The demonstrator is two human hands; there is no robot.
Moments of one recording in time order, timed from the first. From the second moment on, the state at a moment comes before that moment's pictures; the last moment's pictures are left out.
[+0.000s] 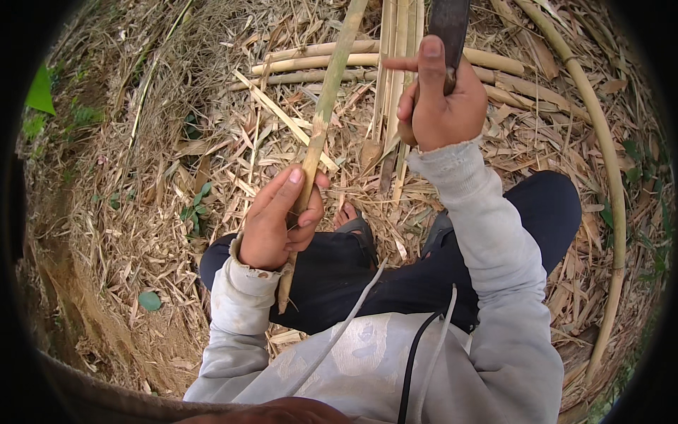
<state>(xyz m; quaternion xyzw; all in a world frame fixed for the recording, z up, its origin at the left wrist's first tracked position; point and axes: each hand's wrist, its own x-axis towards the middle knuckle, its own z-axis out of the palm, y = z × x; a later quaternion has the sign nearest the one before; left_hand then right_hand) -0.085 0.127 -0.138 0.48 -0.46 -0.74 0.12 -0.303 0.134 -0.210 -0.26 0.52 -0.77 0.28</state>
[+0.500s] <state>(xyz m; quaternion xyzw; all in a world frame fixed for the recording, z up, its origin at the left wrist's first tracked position) -0.069 0.099 -0.173 0.50 -0.34 -0.74 0.29 -0.233 0.131 -0.235 -0.72 0.52 -0.45 0.07</state>
